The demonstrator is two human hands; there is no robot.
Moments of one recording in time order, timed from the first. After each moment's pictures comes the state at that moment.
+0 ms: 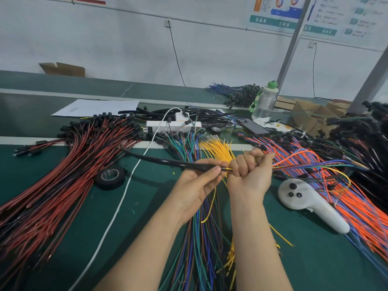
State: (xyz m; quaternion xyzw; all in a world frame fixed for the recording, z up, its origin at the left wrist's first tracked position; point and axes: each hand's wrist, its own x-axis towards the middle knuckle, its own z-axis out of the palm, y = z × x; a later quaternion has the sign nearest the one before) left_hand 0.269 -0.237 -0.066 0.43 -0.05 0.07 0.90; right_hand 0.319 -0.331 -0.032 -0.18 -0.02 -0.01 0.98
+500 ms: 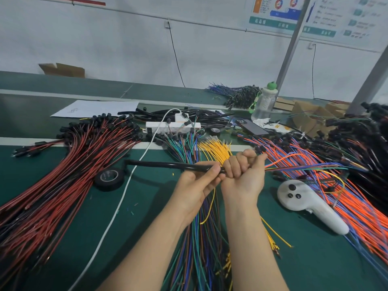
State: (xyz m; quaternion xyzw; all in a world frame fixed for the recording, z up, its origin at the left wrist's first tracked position) left_hand 0.273 -0.244 -0.069 0.43 -0.01 0.11 0.90; right_hand 0.317 -0.319 -0.033 -0.21 -0.02 0.00 0.98
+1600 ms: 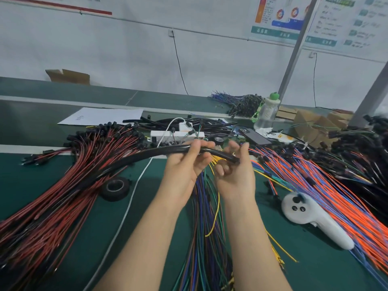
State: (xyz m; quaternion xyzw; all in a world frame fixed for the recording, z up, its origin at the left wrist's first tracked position) left_hand 0.281 -0.214 -0.019 0.44 -0.04 0.23 0.87; right_hand 0.328 -0.299 -0.016 -0.30 0.03 0.07 0.95
